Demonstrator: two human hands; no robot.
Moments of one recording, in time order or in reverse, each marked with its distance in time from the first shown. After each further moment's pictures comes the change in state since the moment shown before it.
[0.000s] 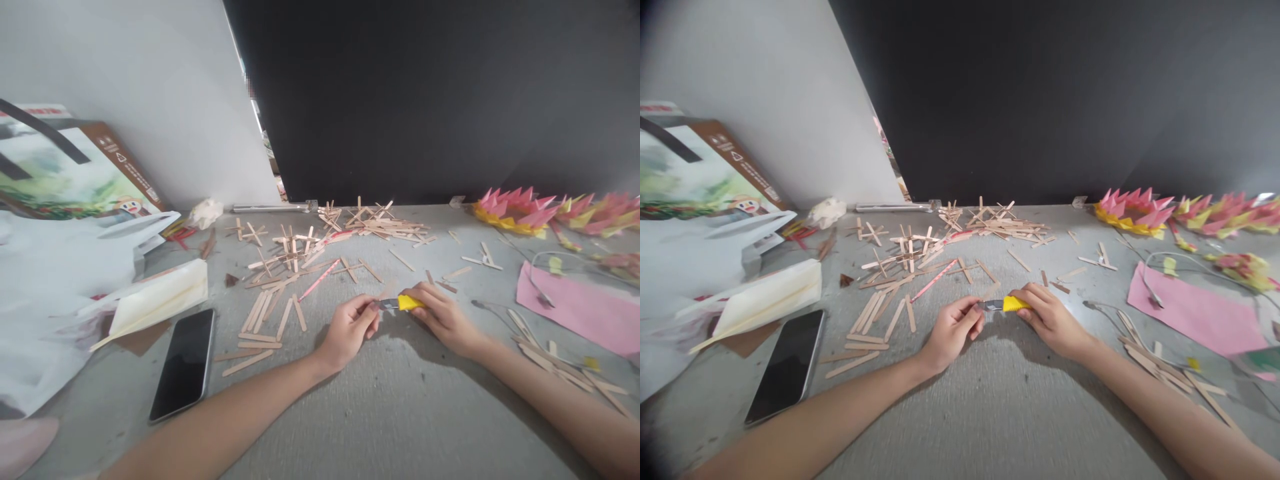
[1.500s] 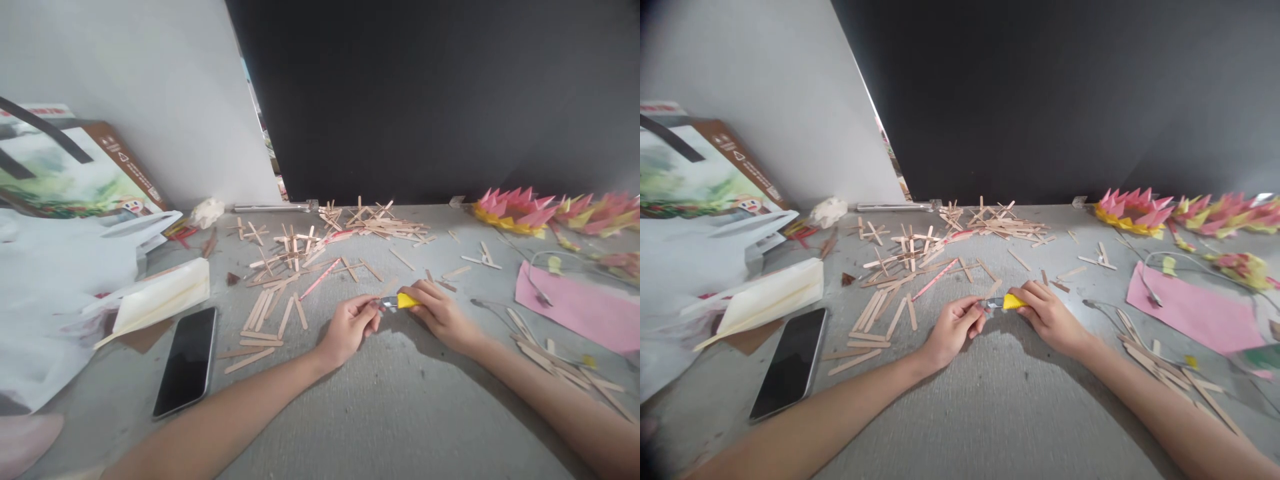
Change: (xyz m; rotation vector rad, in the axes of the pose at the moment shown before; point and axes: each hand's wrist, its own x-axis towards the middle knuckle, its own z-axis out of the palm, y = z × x) left_hand 0.002 0.000 -0.002 0.022 -0.022 -0.043; right_hand 0.001 0.002 0.002 -0.086 0.001 0.014
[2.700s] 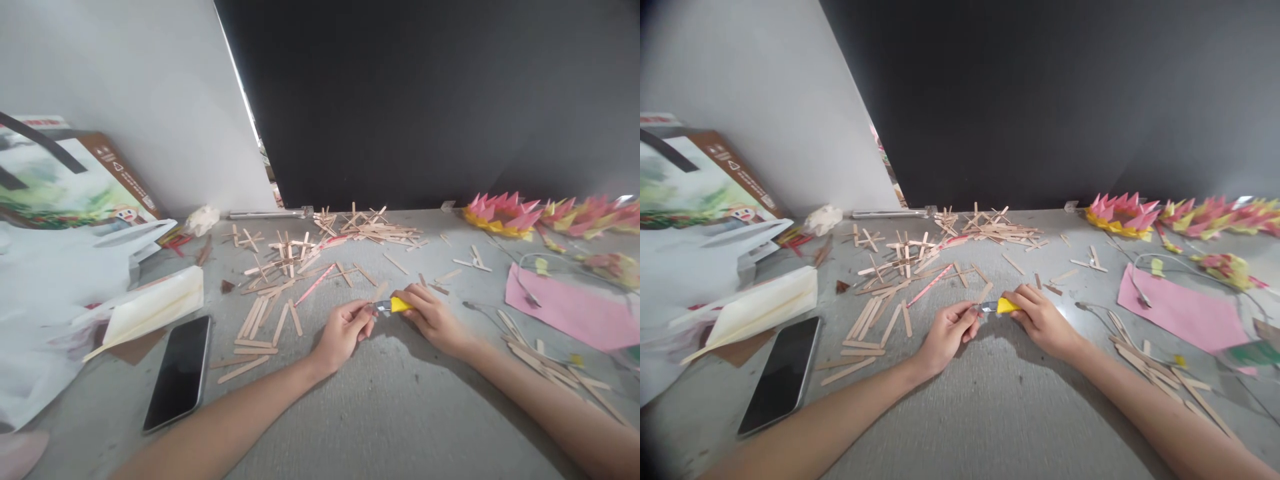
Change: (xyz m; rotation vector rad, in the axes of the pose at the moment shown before) left_hand 0.001 0.000 -0.001 -0.015 0.003 -0.002; right_hand 0.004 -0.004 0.002 0.020 0.012 -0.022
